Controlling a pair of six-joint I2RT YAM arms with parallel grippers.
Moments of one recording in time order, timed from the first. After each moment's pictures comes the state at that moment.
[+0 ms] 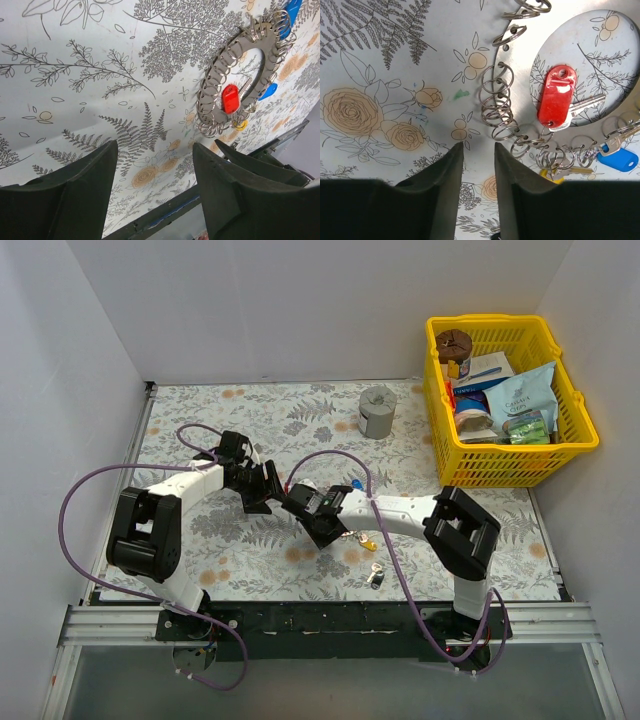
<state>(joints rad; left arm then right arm) -0.26 1.63 0.98 -0.51 0.47 -0.56 1.12 1.86 1.29 -0.70 0.25 0.40</state>
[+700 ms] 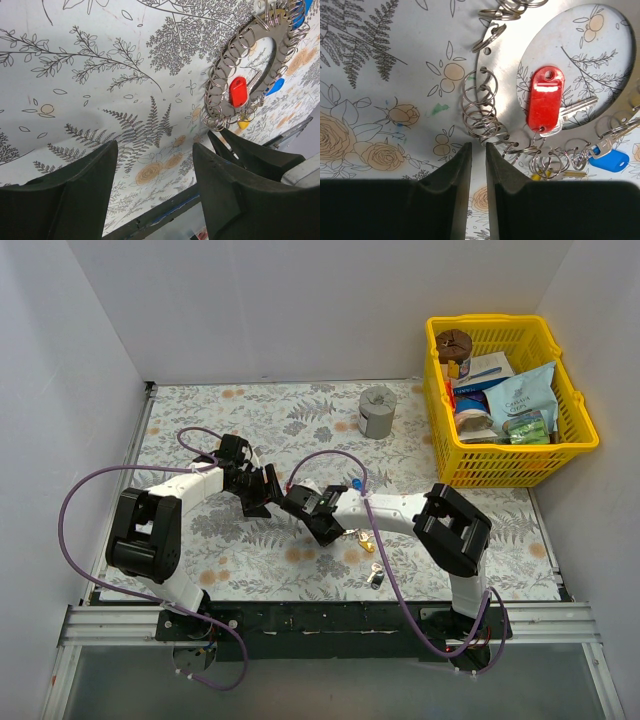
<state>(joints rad) -0.26 1.62 0.95 -0.50 0.48 -0.55 1.11 1.92 1.31 -0.71 0.30 0.42</state>
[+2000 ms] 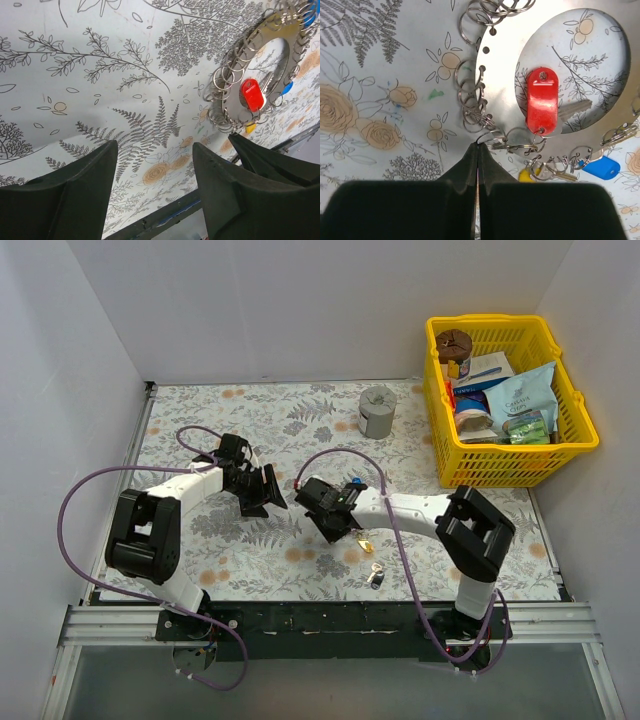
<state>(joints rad) -0.26 1.62 0.95 -0.52 0.44 -0.53 1.06 1.82 1.21 -0.61 0.23 0.33</state>
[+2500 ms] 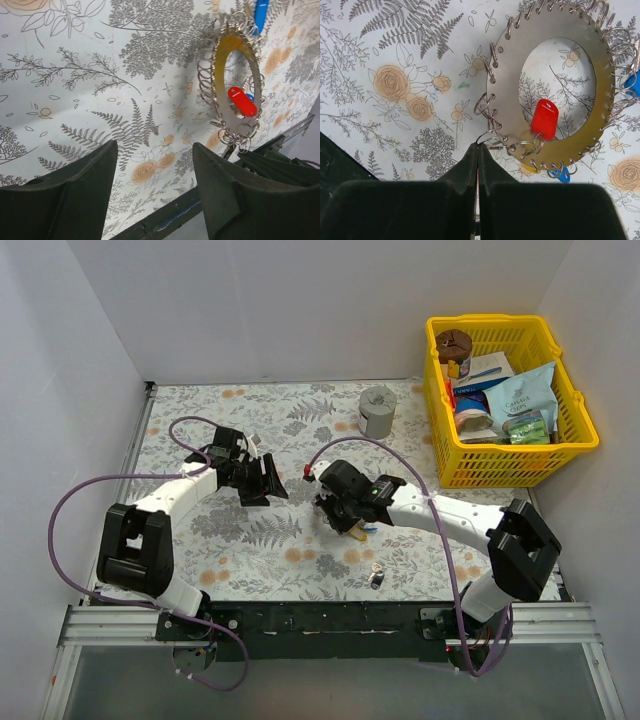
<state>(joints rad) -0.26 1.53 0.98 -0.52 0.46 -0.50 0.99 1.57 1.12 -0.53 0.02 0.19</state>
